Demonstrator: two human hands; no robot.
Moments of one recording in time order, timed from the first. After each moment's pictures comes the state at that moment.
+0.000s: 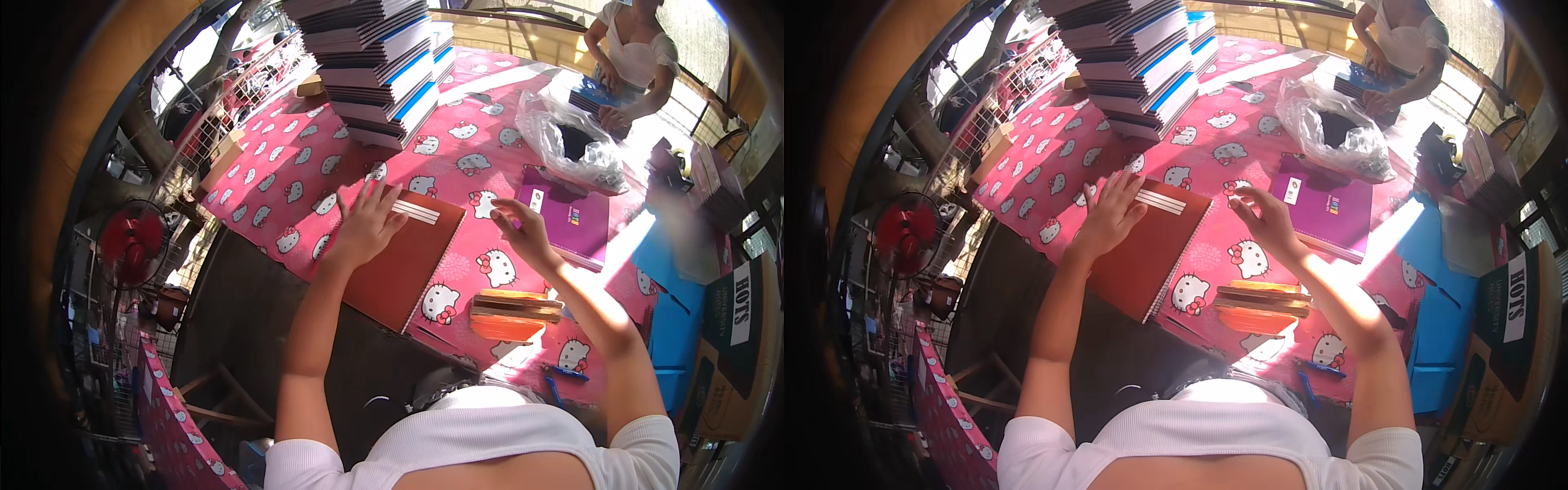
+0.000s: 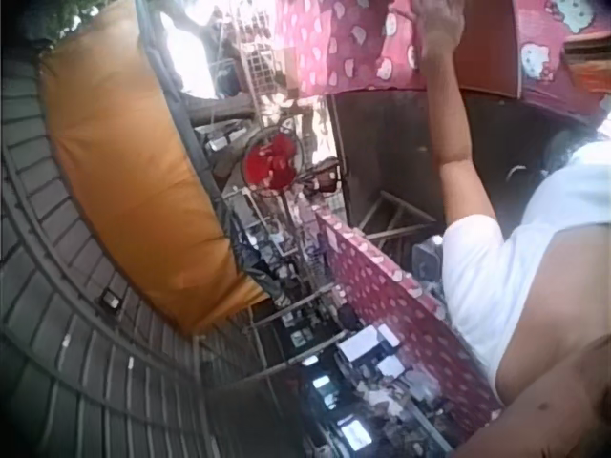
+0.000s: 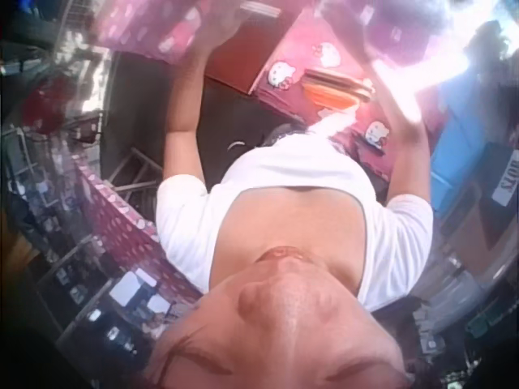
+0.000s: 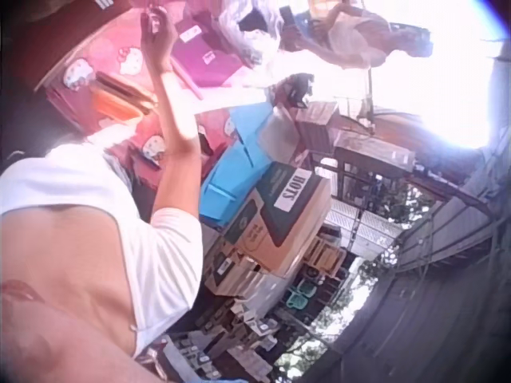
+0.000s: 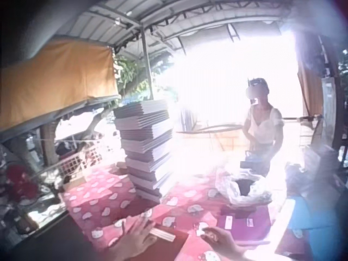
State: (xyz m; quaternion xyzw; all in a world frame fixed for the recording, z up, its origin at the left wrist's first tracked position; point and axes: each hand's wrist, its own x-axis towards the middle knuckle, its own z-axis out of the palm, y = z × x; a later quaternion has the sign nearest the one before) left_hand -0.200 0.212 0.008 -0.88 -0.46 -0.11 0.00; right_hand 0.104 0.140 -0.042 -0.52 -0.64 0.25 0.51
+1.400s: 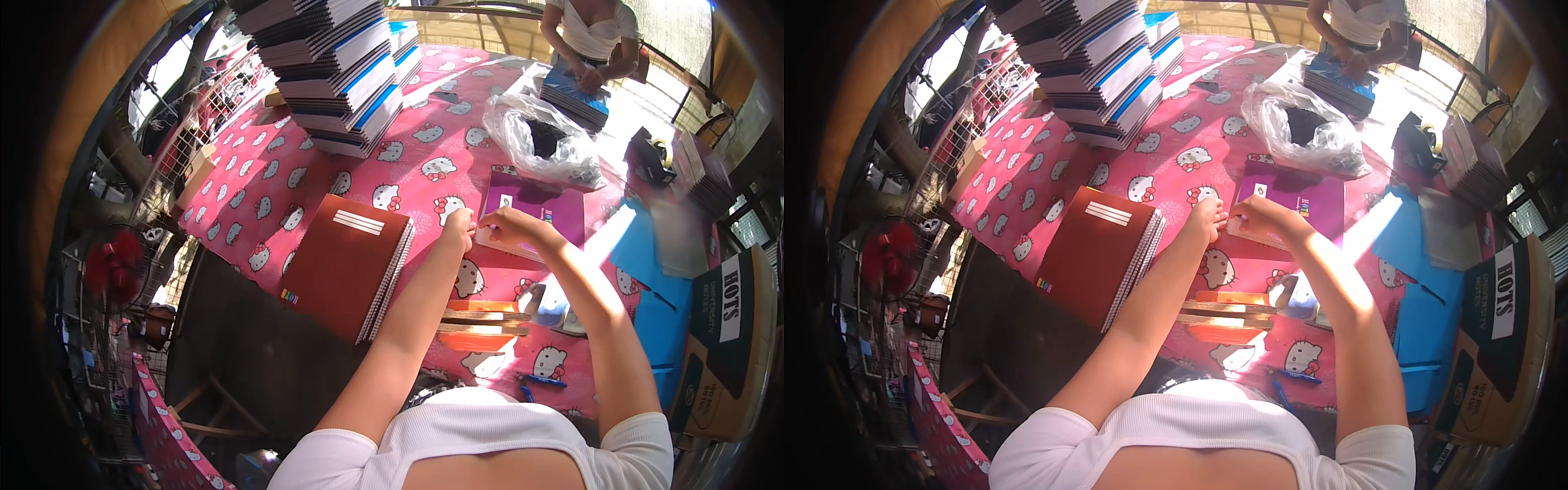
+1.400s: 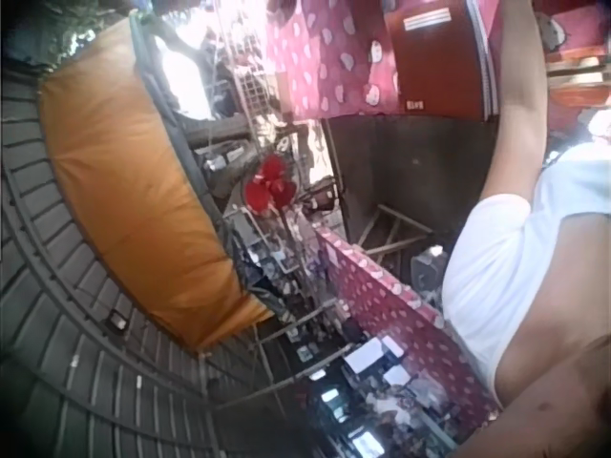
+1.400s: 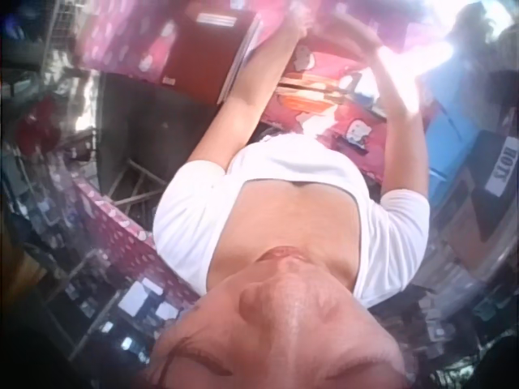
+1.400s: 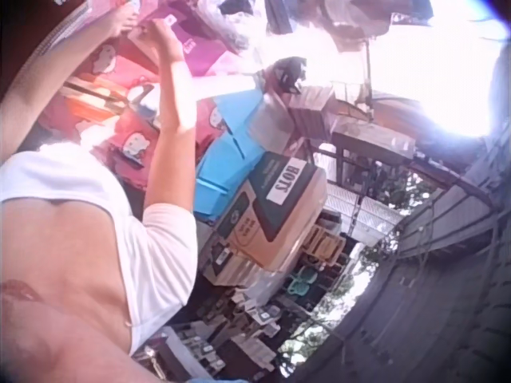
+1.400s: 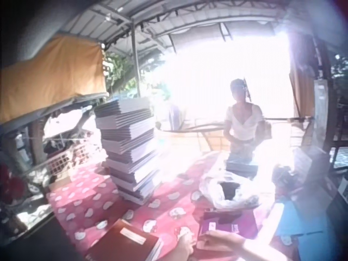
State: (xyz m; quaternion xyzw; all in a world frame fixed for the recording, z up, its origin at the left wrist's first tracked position) left_hand 0.062 0.251 -0.128 -0.22 -0.59 -0.27 -0.73; right_hand 0.211 0.197 -0.097 -0.49 -0.82 0.25 0.14
